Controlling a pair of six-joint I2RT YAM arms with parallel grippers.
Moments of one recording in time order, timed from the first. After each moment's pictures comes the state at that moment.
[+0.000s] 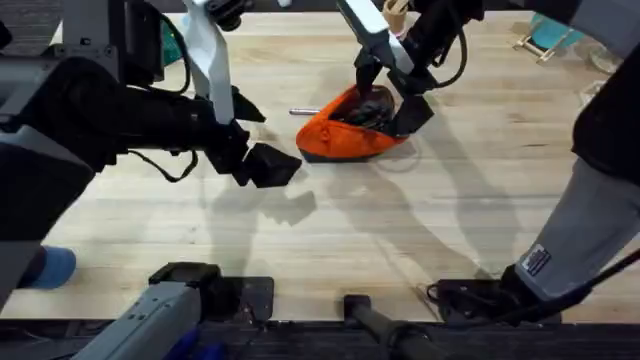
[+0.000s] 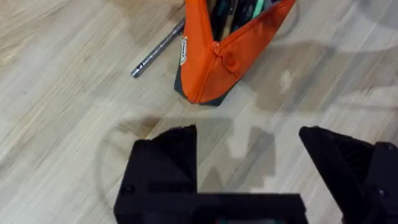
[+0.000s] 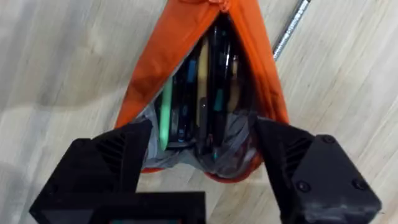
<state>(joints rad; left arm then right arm) -0.04 1.03 0.91 -0.95 0.60 0.67 0.32 2.07 1.79 -1.30 -0.42 -1.67</state>
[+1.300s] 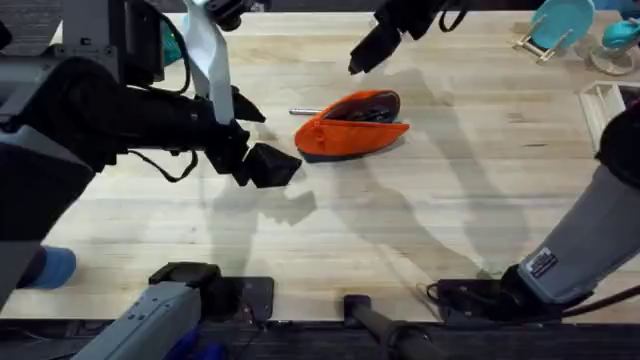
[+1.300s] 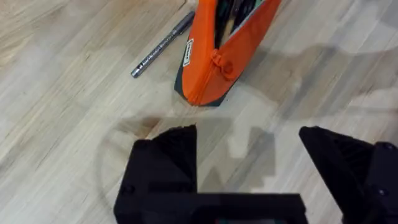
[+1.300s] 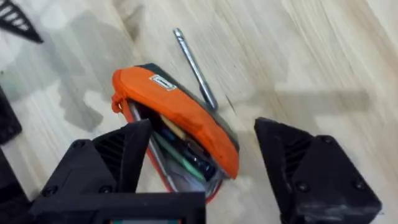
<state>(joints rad) -0.04 1.03 0.91 -0.95 0.60 0.67 0.30 2.00 1.96 -1.20 -0.49 -0.58</state>
